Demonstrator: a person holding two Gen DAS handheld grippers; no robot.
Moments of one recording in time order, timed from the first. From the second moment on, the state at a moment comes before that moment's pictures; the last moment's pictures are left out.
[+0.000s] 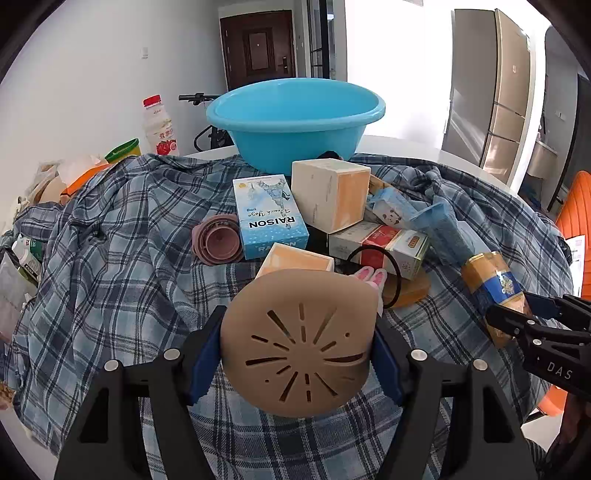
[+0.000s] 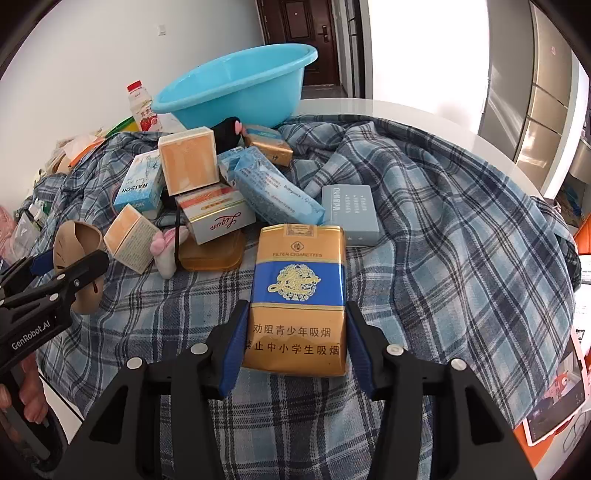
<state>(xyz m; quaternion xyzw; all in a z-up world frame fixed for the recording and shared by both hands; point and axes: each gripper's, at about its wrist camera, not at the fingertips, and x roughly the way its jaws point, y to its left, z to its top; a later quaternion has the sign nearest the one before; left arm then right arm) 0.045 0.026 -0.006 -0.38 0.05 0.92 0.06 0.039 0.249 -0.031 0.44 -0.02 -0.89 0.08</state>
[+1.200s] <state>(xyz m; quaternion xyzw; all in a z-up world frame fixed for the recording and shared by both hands) 0.045 0.020 -0.006 -0.39 0.05 0.92 0.05 0.031 0.237 -0.016 0.41 0.00 -0.91 0.09</state>
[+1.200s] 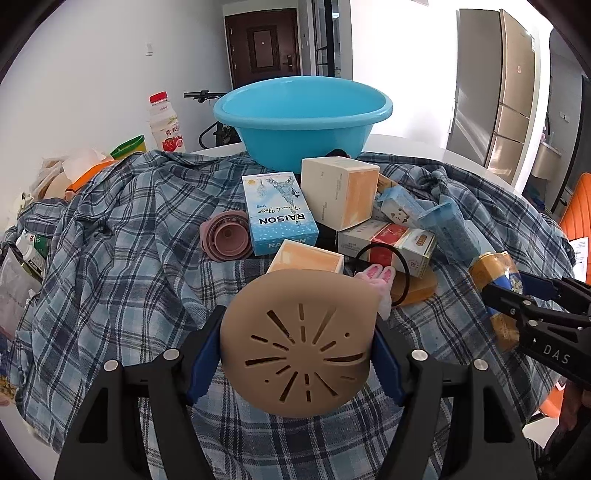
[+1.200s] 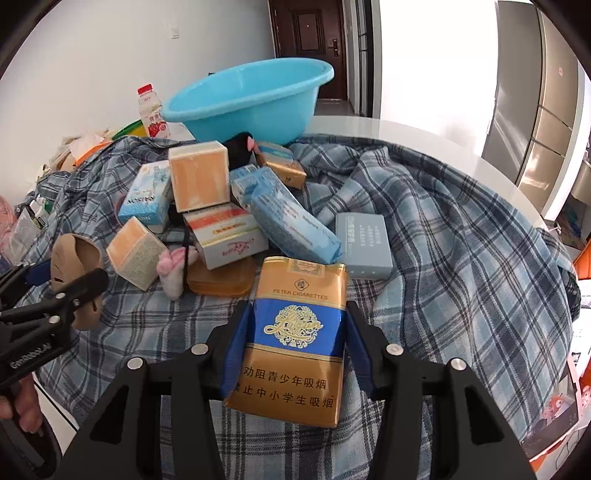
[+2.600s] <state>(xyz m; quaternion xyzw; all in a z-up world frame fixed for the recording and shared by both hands) -0.102 -0.004 0.146 -0.26 0.03 0.96 0.01 -0.090 0.200 0.145 0.25 0.01 -0.96 0.14</state>
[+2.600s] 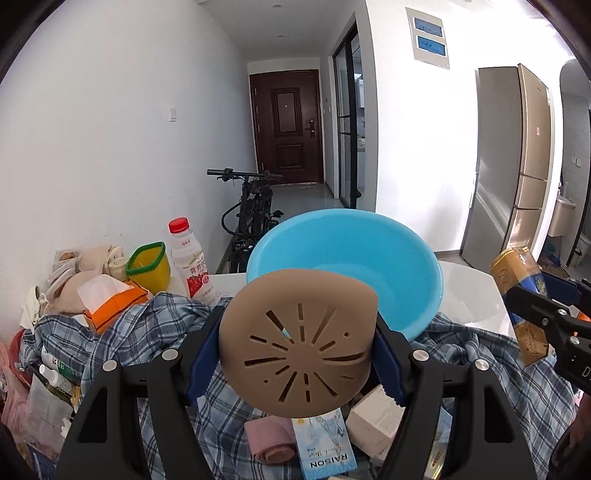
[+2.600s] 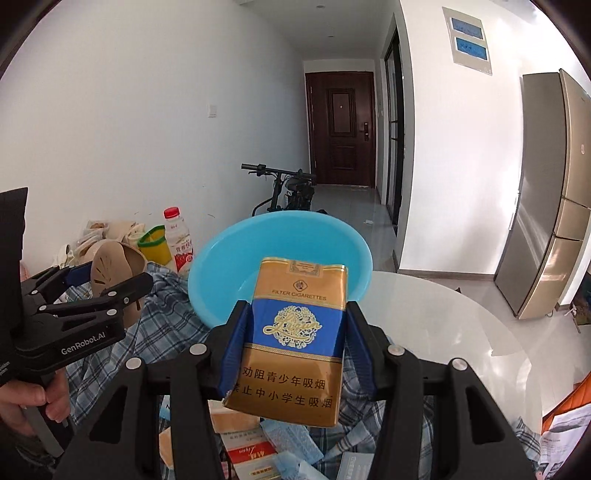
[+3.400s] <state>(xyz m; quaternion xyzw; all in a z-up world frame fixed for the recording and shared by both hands) -0.281 0.005 0.146 -0.33 0.04 0.94 0.02 -0.234 0.184 0.144 0.34 -0.01 -0.92 0.18</state>
